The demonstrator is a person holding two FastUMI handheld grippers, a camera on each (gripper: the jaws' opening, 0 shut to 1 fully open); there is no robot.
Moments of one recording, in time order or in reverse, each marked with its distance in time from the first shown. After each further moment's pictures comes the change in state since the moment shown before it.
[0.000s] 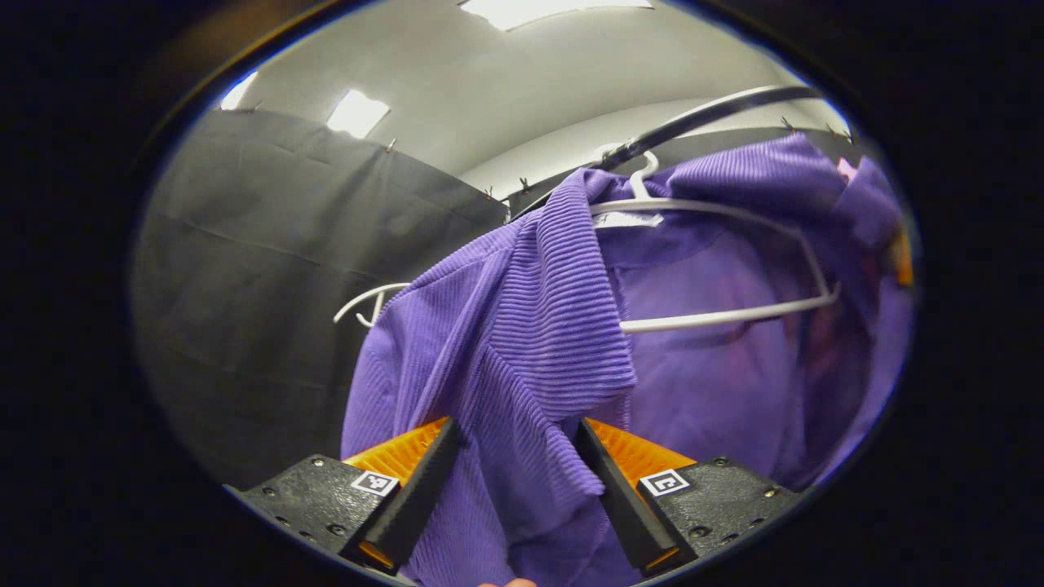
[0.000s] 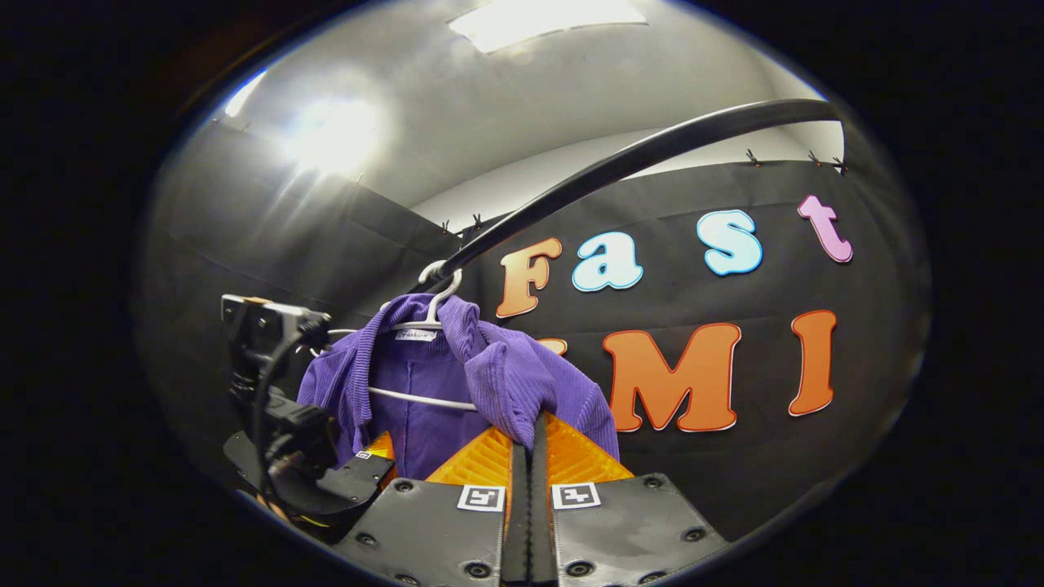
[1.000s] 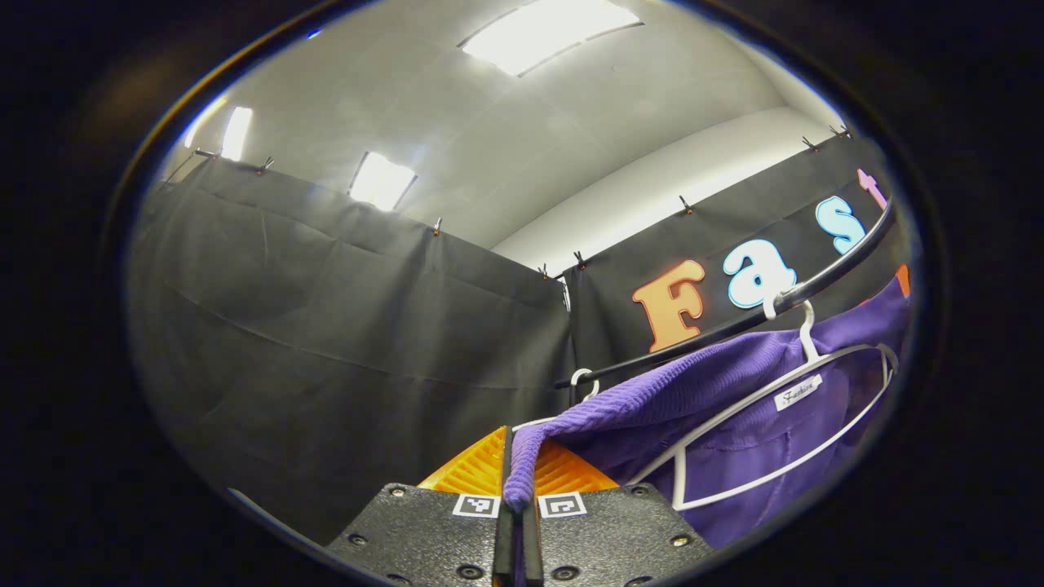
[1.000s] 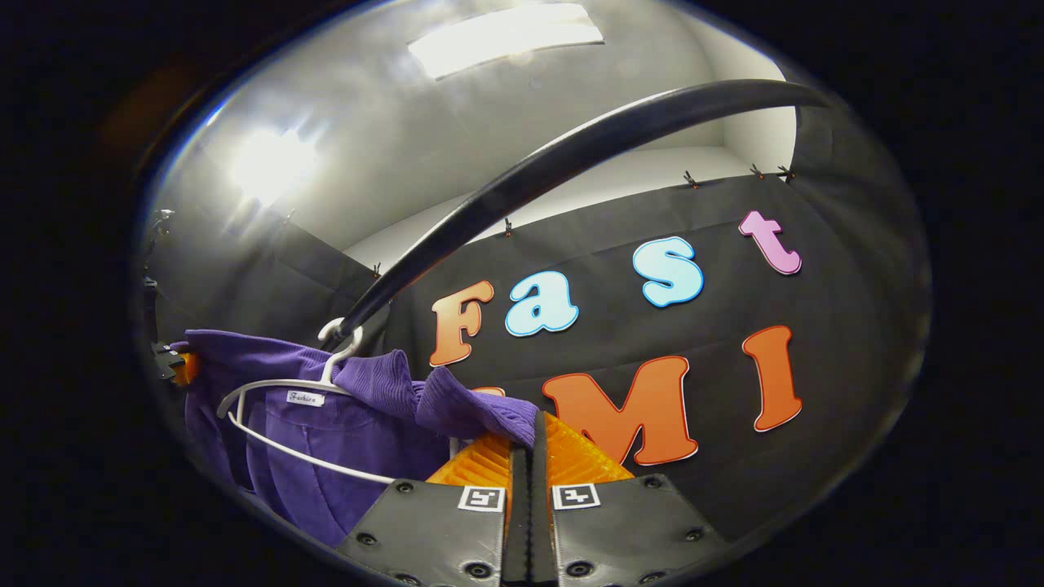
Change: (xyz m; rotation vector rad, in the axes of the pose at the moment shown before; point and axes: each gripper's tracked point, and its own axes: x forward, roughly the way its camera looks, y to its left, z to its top) left arm 0.048 0.158 0.150 0.032 -0.194 0.092; right arm 0.052 -0.077 0.036 0.063 -0.098 -0.244
